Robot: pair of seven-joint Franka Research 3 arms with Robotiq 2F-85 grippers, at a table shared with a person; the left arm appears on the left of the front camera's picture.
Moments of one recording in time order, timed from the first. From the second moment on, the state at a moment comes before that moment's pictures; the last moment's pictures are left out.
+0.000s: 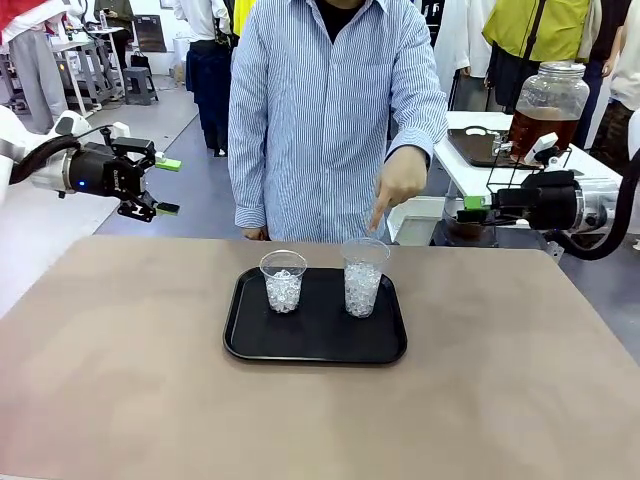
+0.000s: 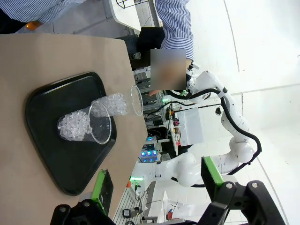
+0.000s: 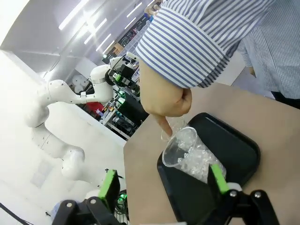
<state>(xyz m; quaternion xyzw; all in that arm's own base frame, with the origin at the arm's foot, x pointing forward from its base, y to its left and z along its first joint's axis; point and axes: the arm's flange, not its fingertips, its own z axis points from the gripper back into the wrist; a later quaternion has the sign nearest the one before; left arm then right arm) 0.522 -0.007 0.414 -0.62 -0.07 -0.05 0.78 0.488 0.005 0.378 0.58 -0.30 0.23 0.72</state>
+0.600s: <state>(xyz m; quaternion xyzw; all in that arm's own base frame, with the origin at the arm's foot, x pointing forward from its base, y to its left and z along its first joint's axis) 0.522 -0.007 0.414 -0.62 -0.07 -0.05 0.78 0.498 0.030 0.338 0.48 -0.43 0.41 0.65</state>
